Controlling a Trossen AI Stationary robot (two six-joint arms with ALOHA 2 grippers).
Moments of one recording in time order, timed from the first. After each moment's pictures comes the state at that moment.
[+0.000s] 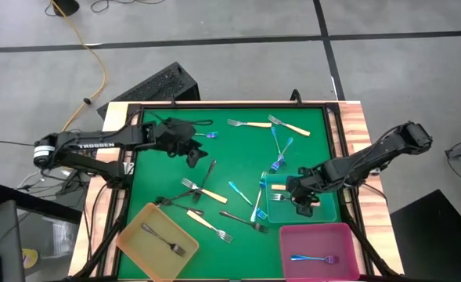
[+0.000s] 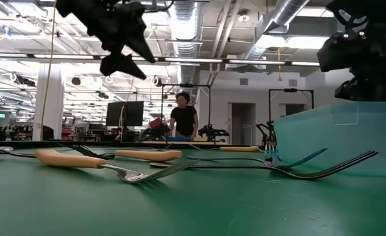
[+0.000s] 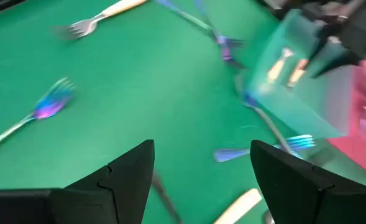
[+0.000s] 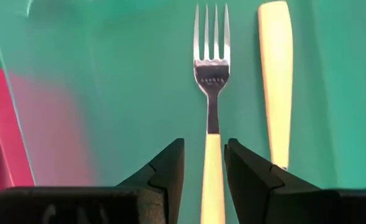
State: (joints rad) left arm 0.26 1.17 0.88 -0.42 0.03 -0.50; right arm 0.33 1.20 0.67 -0.69 -0.02 0.55
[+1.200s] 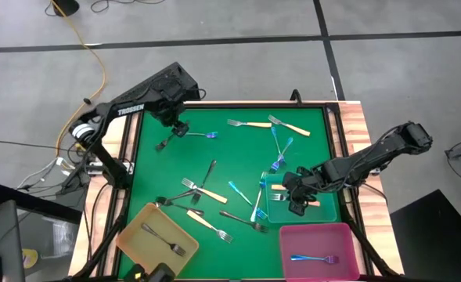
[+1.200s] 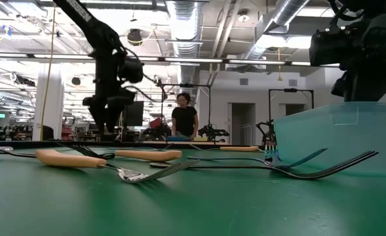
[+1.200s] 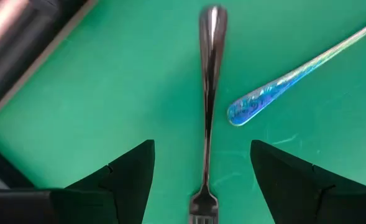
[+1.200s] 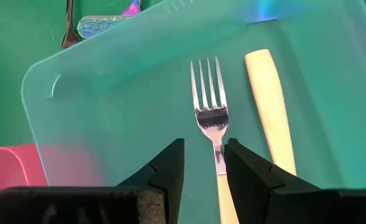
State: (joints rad) left arm 0.84 1.65 1.10 -0.89 -0.11 -0.03; right arm 0.33 1.20 0.67 -0.58 0.05 0.70
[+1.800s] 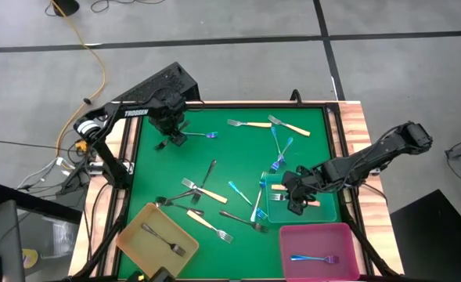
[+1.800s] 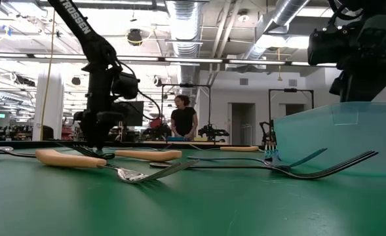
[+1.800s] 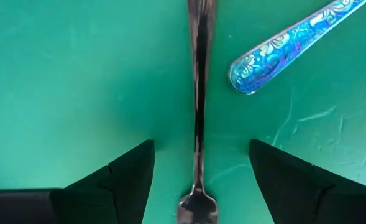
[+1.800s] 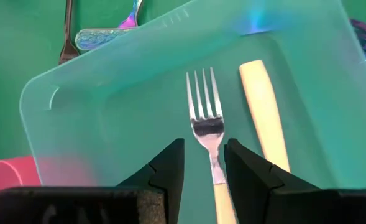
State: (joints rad) left arm 0.84 1.71 0.95 -0.81 -0.08 -0.02; right arm 0.33 1.20 0.67 -0.57 0.08 0.71
